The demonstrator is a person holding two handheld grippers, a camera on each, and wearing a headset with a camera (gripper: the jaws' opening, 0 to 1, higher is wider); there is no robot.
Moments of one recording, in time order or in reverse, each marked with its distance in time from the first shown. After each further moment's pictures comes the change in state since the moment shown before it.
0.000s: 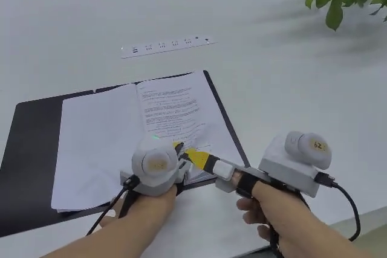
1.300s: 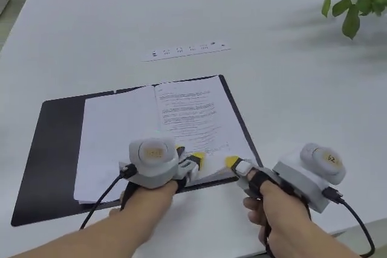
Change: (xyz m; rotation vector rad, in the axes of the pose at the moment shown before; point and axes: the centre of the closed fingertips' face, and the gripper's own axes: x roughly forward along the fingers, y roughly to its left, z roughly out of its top) left arm -0.042 0.026 0.003 -0.085 0.074 -0.009; right arm -0.005 -0.026 0.010 0.177 -0.166 -0.140
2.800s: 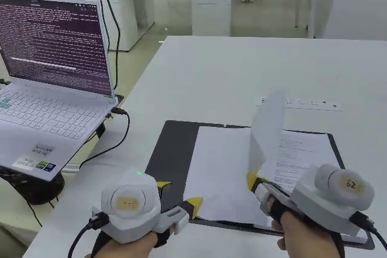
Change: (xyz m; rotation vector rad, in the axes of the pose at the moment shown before) left arm -0.196 0.117 -0.007 -0.018 -0.133 0.244; right arm 0.039 0.163 -0.108 -0.634 0.151 0.262
